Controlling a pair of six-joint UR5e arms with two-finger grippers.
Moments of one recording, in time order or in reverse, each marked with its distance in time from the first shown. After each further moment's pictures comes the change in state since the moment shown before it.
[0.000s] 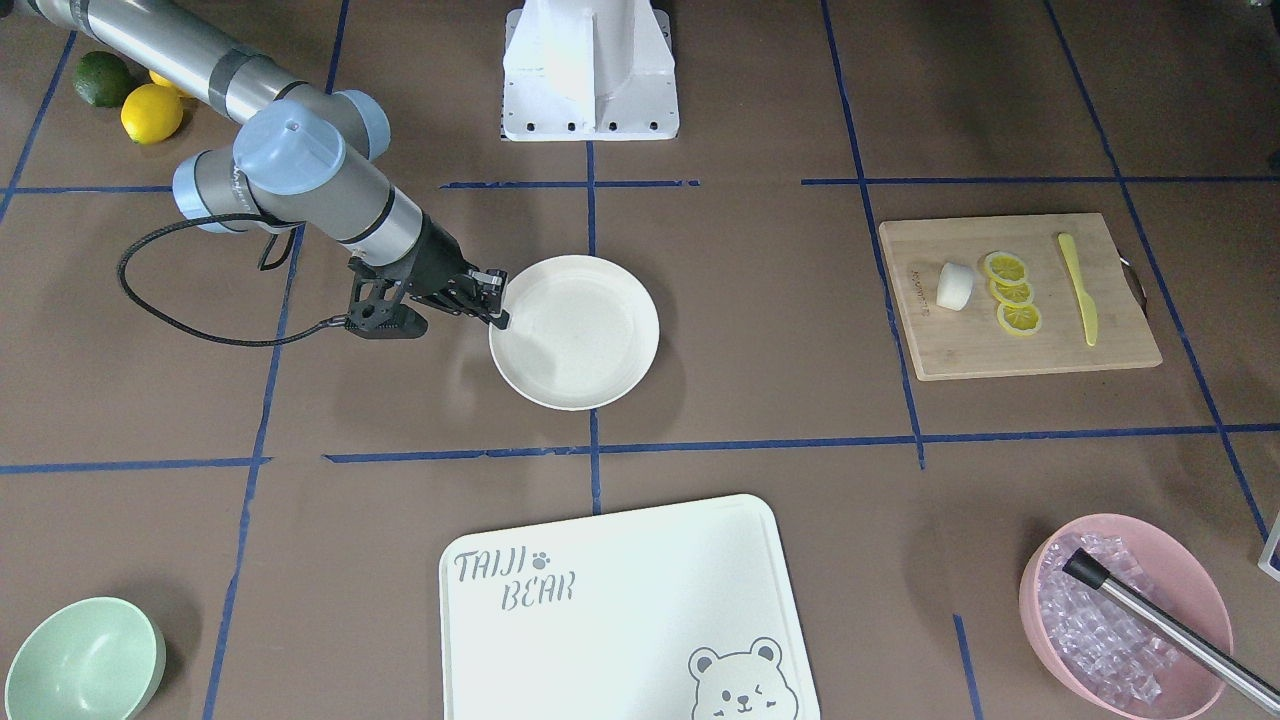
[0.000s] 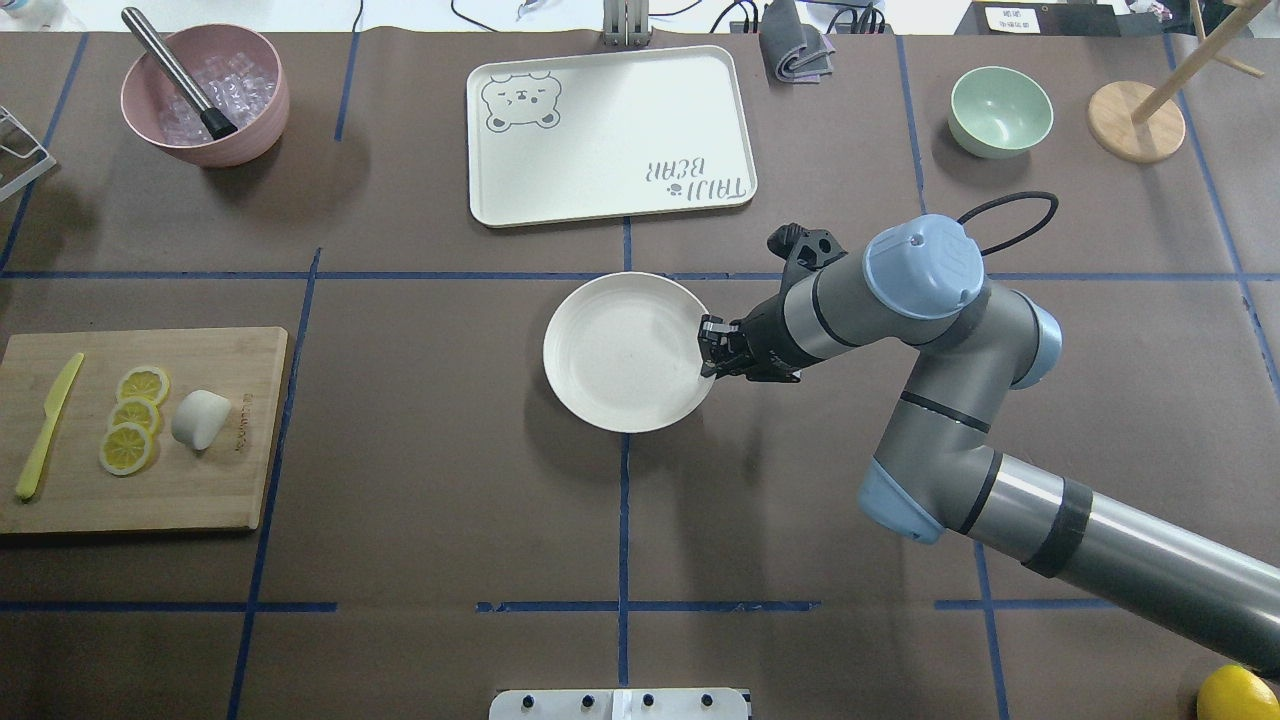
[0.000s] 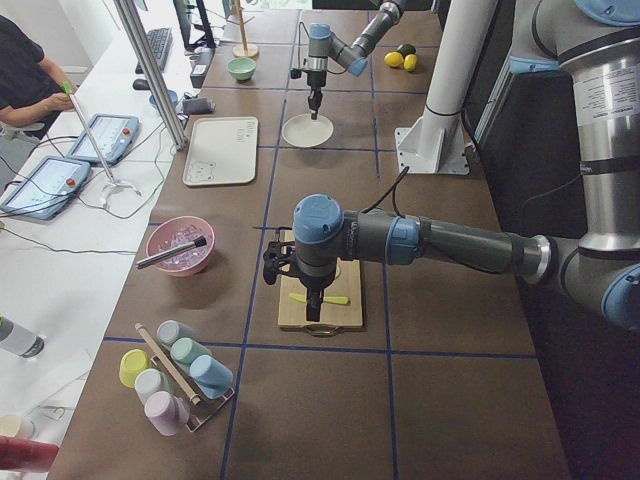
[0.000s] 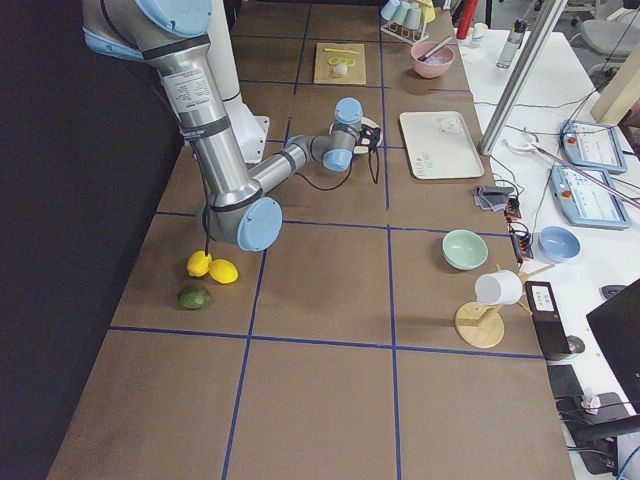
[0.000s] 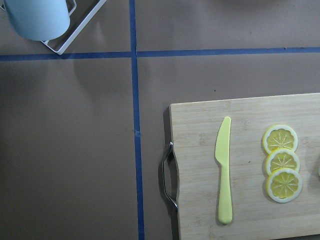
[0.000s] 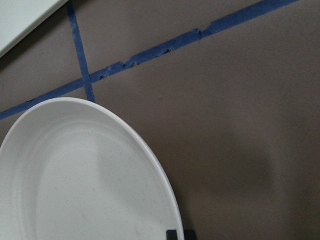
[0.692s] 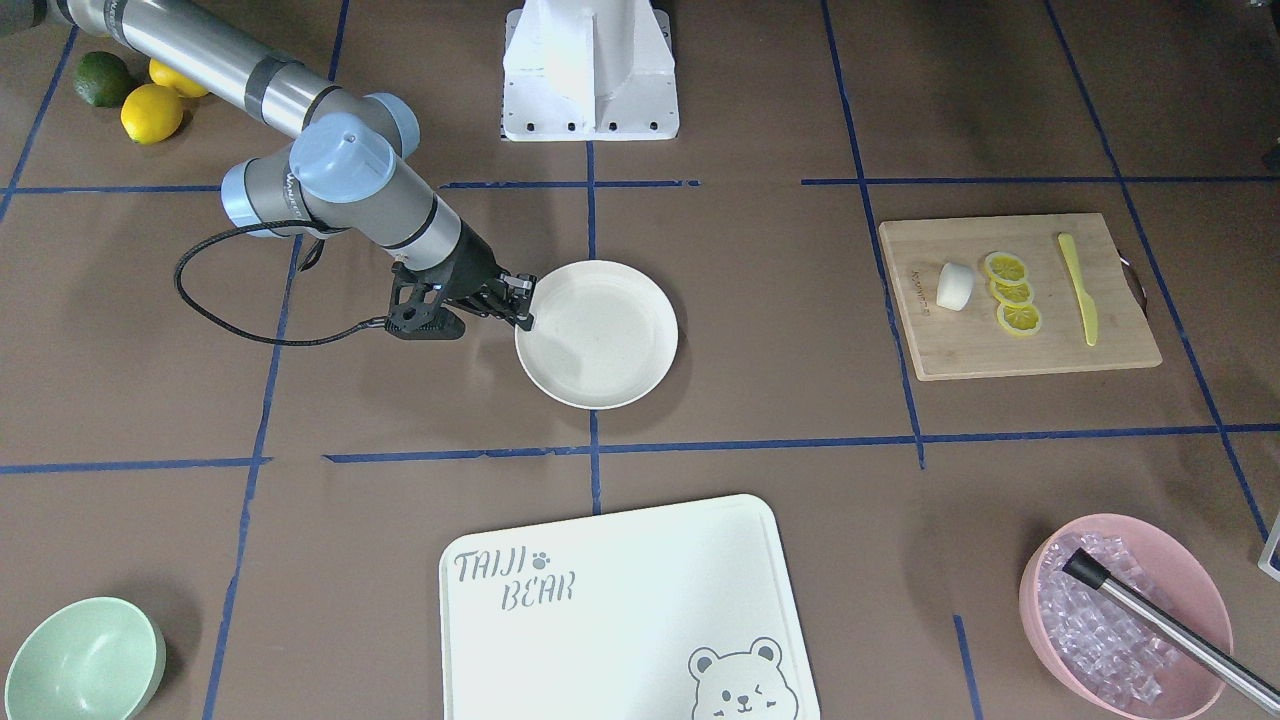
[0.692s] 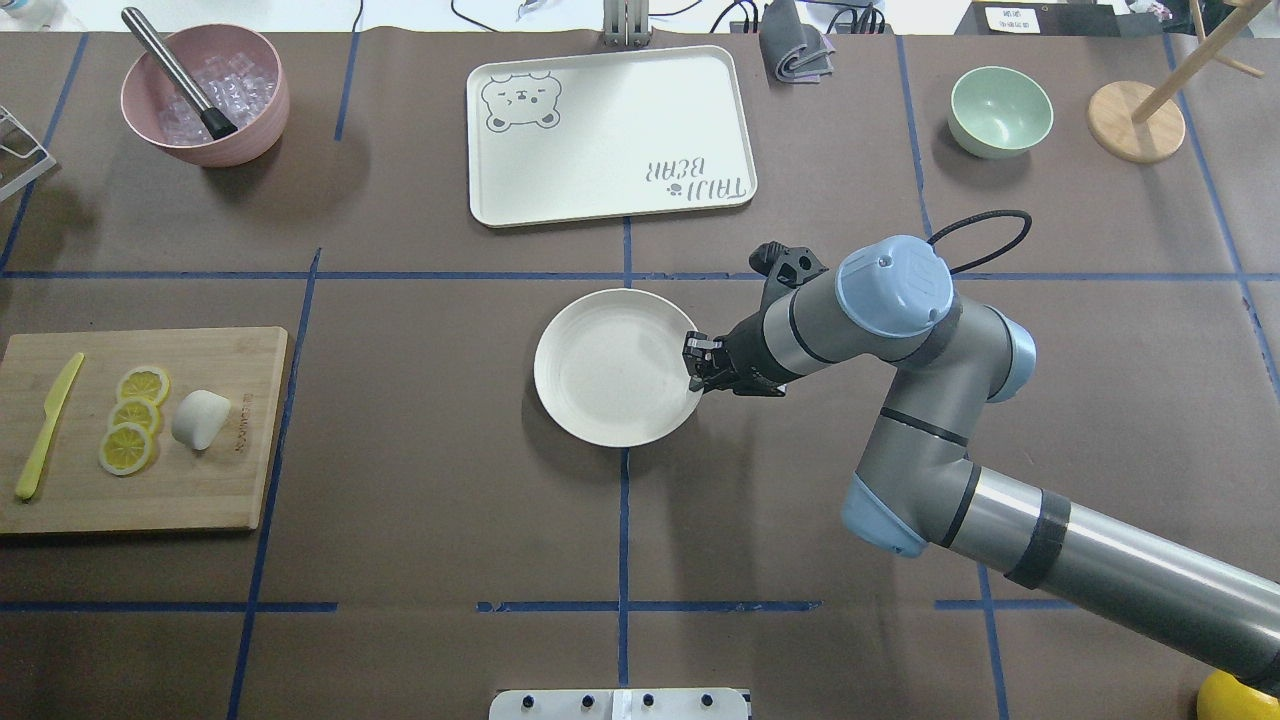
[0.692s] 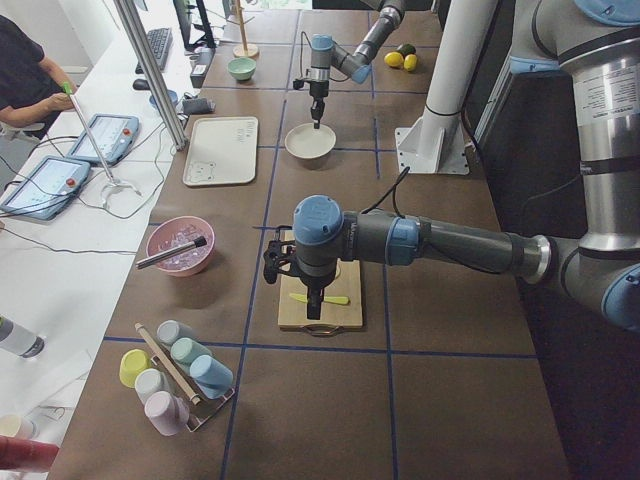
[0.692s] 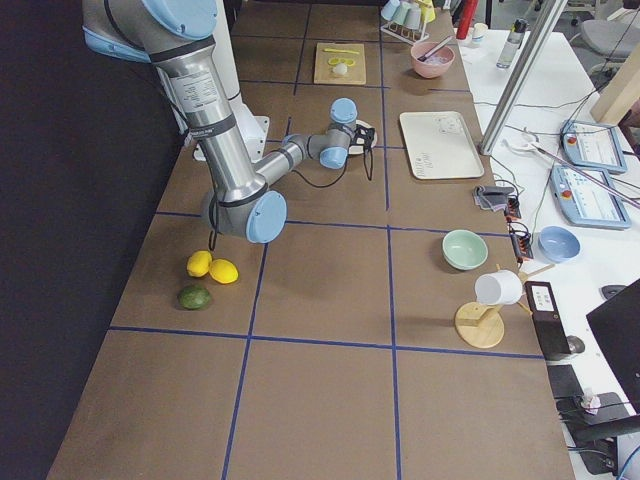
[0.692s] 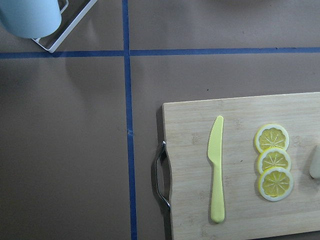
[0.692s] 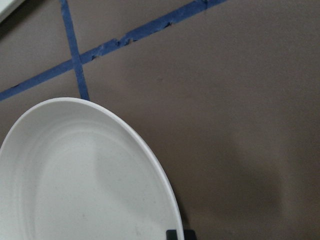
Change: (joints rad) left arm 0.000 0.000 0.001 0.000 -0.016 0.000; right arm -0.028 0.010 -0.021 -0.006 -0.015 0.003
